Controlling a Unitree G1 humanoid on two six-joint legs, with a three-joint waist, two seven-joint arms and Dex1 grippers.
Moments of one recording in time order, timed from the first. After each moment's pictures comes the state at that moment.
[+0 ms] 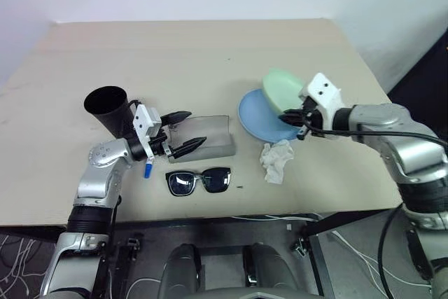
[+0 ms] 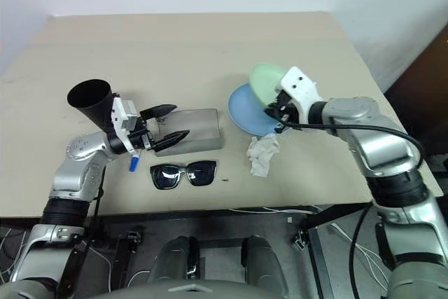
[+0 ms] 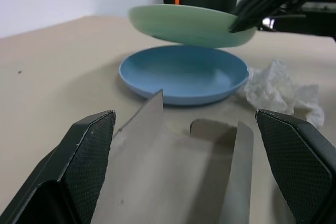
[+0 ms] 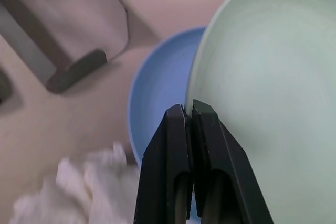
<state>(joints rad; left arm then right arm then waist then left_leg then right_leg) -0.38 0.49 0.05 0.16 -0.42 0.05 -1.05 -0.70 -0.73 0.21 -0.11 0.31 0.82 0.78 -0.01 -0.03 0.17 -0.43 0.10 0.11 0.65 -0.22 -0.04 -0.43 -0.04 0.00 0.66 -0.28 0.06</state>
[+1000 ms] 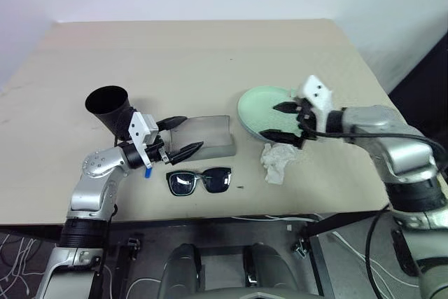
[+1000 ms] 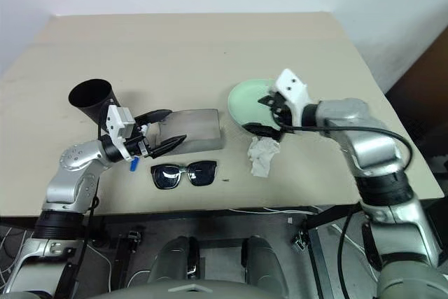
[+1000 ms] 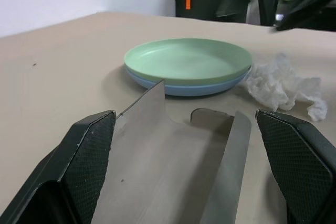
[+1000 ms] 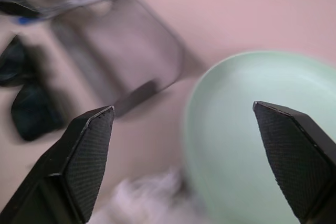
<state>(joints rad) -0.31 0.50 0.05 0.08 -0.41 0.05 -1.00 -0.50 -0.75 0.00 -0.23 0.44 0.83 0.97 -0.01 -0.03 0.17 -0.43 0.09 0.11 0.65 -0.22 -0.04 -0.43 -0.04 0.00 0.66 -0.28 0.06</state>
